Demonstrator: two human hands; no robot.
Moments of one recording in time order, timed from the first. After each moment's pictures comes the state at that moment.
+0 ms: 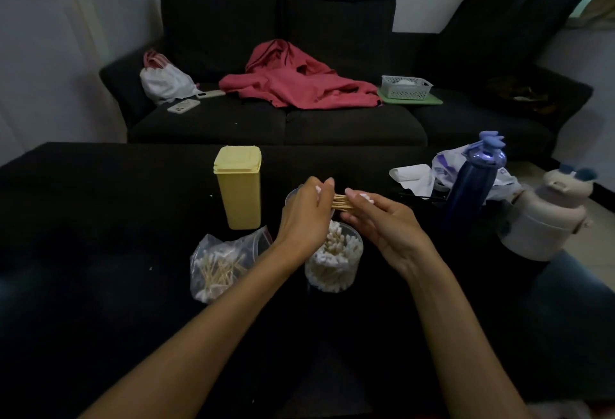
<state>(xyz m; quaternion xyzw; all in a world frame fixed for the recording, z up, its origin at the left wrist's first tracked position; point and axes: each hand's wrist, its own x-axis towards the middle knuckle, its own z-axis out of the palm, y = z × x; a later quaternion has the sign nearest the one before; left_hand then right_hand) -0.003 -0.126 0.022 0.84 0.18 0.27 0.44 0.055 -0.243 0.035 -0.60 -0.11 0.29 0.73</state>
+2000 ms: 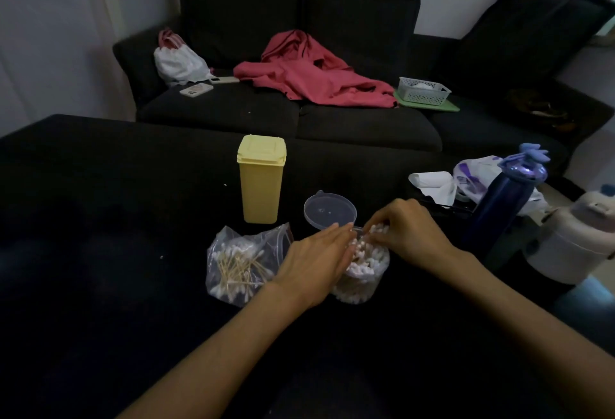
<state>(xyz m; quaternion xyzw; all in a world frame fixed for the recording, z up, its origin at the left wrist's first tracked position) -0.025 -0.103 -0.046 0.97 0.06 0.14 0.16 0.090 -0.224 0.018 -0.88 -0.45 0.03 0.15</state>
